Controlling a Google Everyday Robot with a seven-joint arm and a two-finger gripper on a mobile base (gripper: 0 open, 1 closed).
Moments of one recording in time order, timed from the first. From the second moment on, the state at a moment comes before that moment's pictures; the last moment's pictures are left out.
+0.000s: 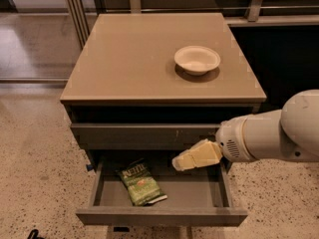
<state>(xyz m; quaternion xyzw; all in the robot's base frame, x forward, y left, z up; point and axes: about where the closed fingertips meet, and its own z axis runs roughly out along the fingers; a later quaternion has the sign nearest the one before) 0.445 -0.103 0.794 -0.31 0.87 0.20 0.32</state>
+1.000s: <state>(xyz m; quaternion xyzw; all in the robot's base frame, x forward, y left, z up) 0.448 -0.079 0.706 -0.29 0.90 0.16 0.30</state>
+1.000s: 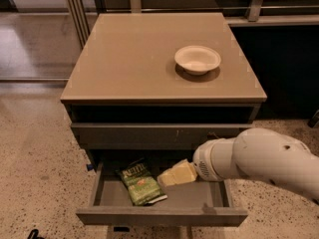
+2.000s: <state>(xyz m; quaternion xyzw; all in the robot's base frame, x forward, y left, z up) 0.445 -0.068 0.682 -0.26 0.90 0.15 0.31</state>
